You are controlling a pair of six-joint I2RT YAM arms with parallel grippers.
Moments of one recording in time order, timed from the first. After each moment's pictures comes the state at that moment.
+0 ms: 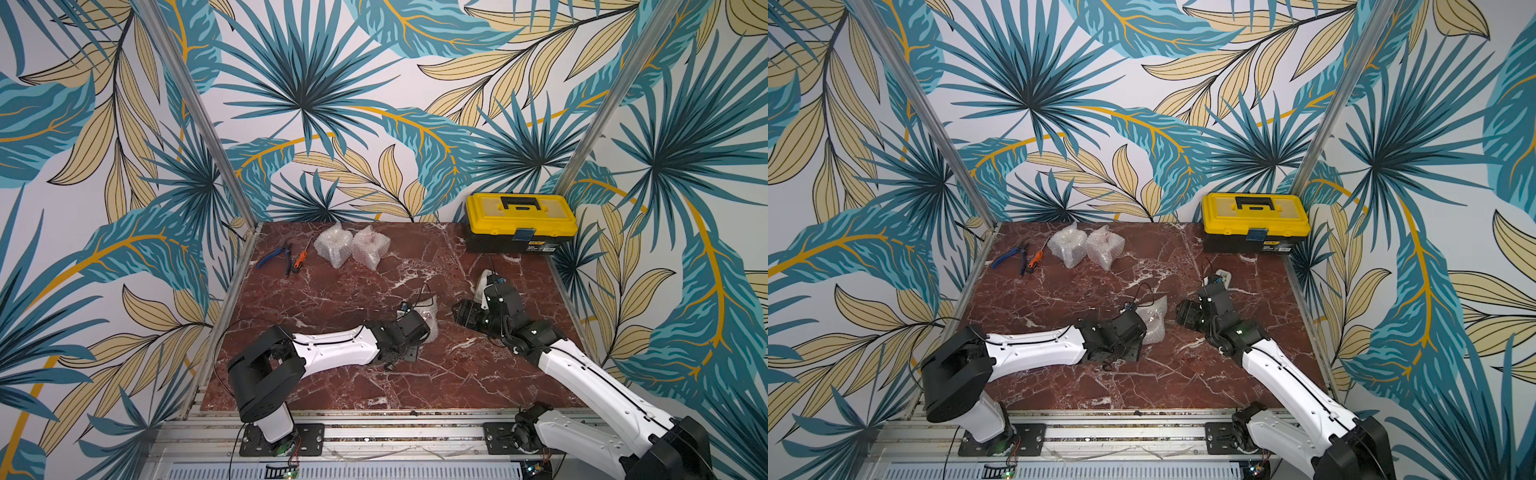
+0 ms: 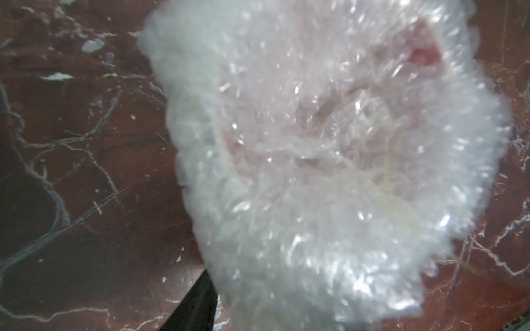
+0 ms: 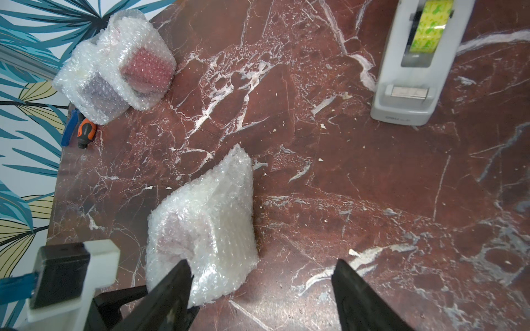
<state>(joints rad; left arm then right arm) -1.01 1.68 1.03 -0.43 -0.18 -0.75 0.44 1.03 0.74 -0.47 0.06 0.69</state>
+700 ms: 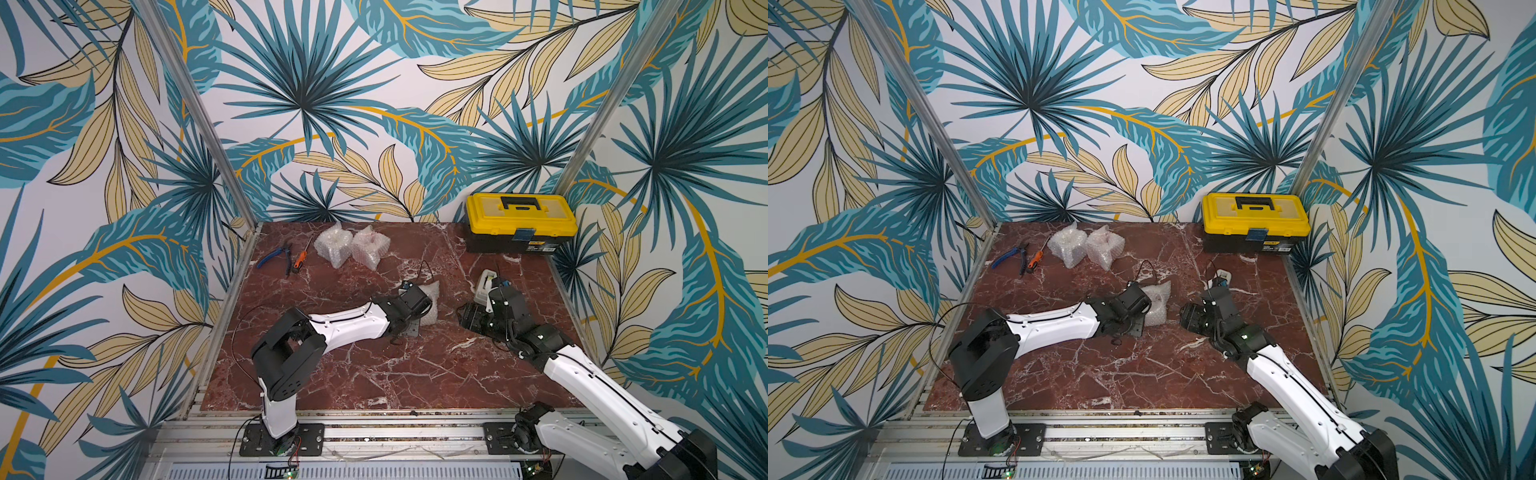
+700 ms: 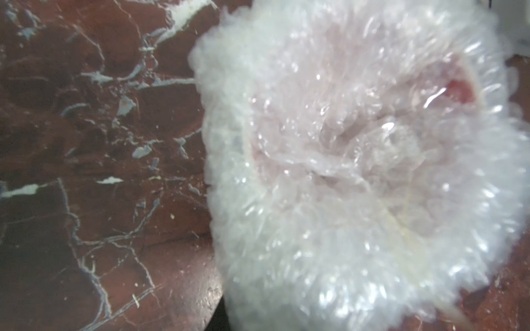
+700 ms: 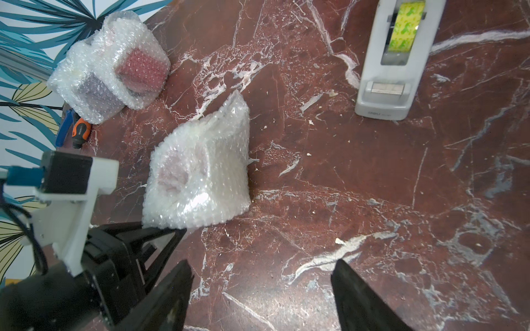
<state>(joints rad) -0.87 1.85 1.27 -0.50 -0.20 -0.67 0.43 0.97 0.73 -0.53 0.07 0.68</state>
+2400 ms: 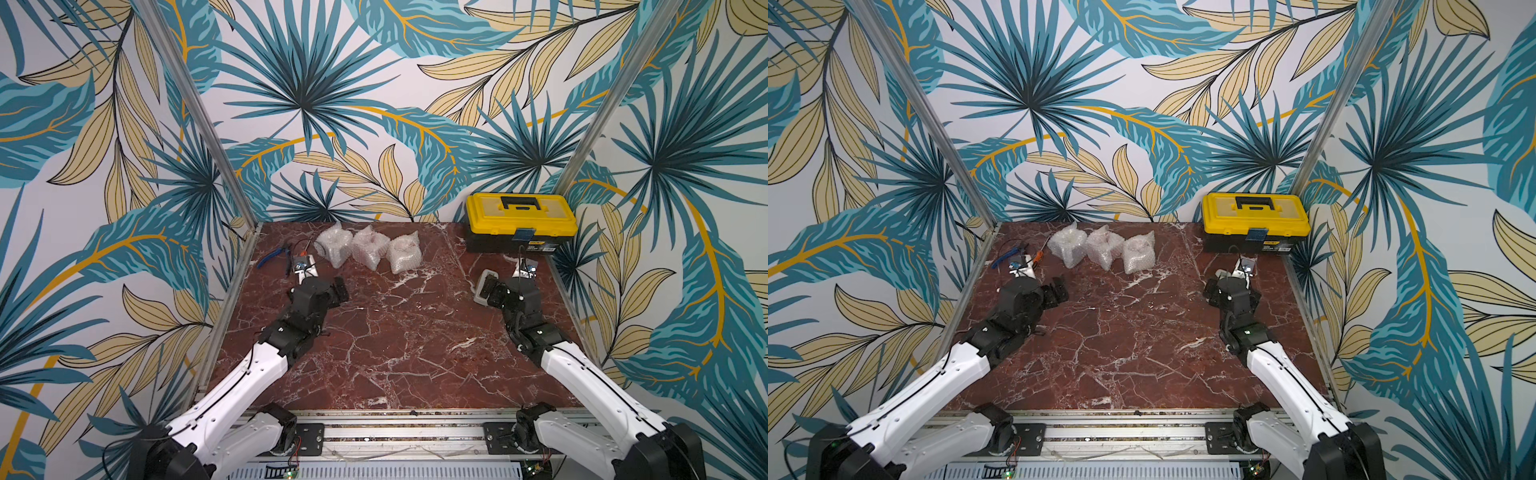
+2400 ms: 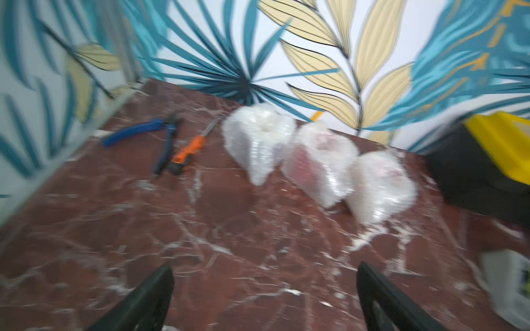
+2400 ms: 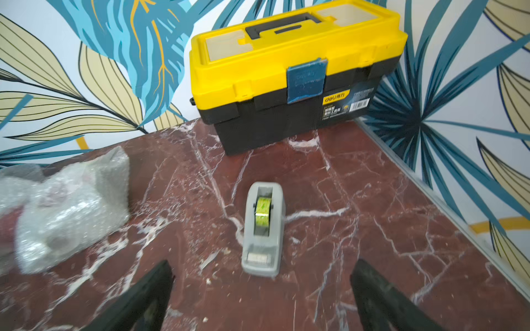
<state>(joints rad) -0.43 0.96 0.66 -0.16 -0.48 -0.45 0.24 1.06 0.61 0.01 0.51 0.33</state>
